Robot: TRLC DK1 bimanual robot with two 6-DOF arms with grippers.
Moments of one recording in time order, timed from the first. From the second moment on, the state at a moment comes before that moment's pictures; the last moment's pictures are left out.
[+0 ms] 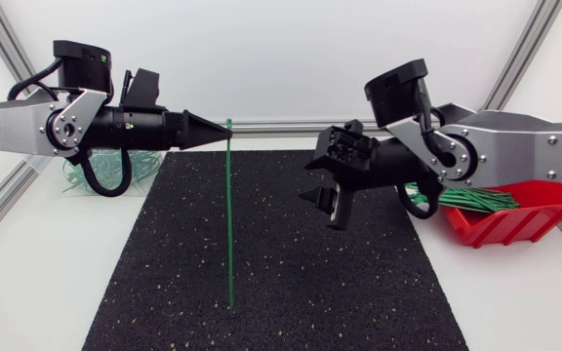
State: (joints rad) left arm -0.17 1.64 1.09 0.00 0.98 -0.18; right arm 0.49 1.53 0.97 -0.18 -0.27 -0.85
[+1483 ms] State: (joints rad) left arm -0.12 2.08 1.54 -0.55 1.12 0.05; right arm 0.98 1.84 0.84 0.32 0.05 -1.57
